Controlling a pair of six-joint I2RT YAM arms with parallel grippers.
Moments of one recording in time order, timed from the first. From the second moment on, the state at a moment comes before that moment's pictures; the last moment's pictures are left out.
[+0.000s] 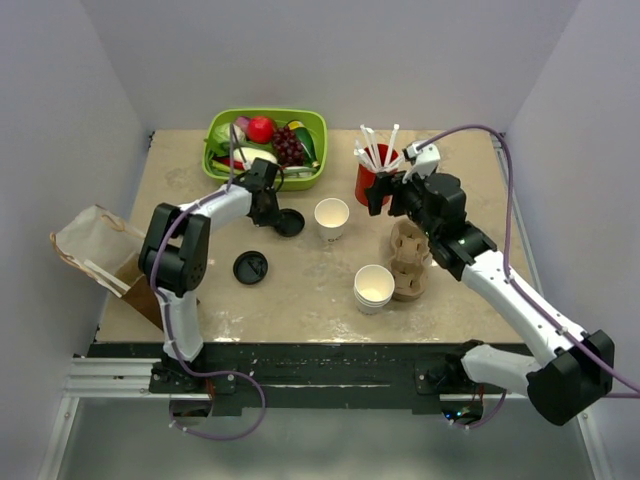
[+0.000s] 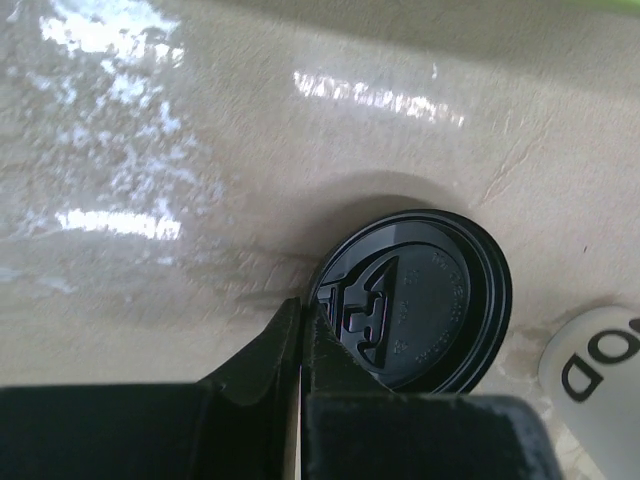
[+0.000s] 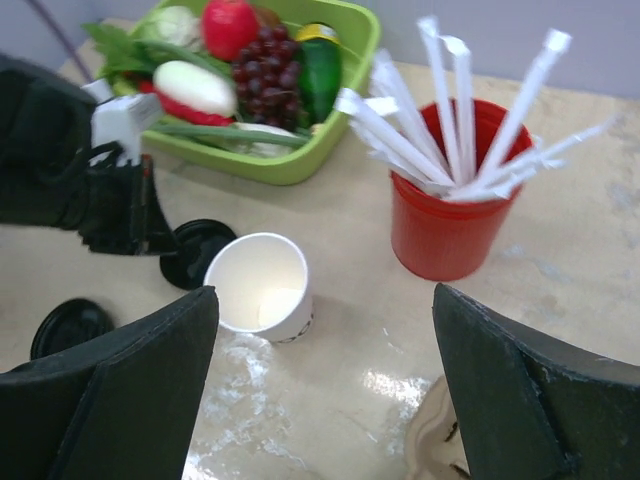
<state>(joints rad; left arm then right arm) -0.35 1.99 1.37 -0.44 -0.10 -0.56 0.49 1.15 0.98 -0.06 0.12 0.21</state>
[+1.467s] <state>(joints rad) -0.35 1.35 1.18 -0.91 0.45 -0.39 0.96 1.57 1.38 -0.70 -0.54 -1.26</state>
